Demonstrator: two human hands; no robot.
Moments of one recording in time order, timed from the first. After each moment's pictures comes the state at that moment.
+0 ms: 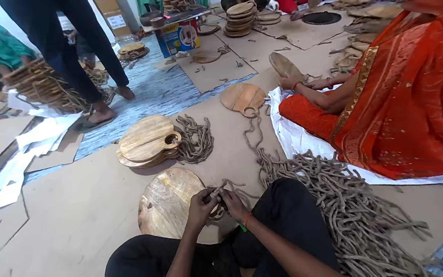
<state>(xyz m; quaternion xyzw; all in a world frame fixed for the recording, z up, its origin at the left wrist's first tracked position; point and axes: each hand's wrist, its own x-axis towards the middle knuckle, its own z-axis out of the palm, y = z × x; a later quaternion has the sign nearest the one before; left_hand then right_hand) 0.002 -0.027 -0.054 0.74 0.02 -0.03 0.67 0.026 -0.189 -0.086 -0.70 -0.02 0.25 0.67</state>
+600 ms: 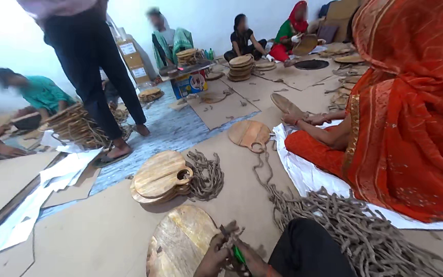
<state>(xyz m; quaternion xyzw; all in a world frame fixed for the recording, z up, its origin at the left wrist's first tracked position) 0.001 -0.011 -0.054 0.62 -0.10 -0.19 0.75 0.005 -0.188 -0.064 -0.52 -0.03 0.40 0.75</state>
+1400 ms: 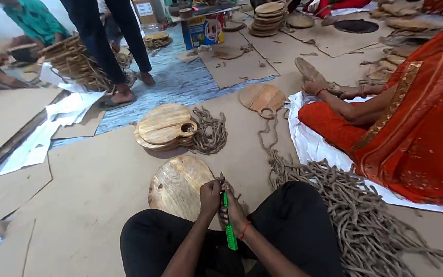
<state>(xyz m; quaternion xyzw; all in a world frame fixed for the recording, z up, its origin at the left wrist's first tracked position) -0.001 -0.038 -0.070 0.78 0.13 0.05 0.61 -0.024 -0.147 -0.043 -0.49 0.21 0.35 0.77</state>
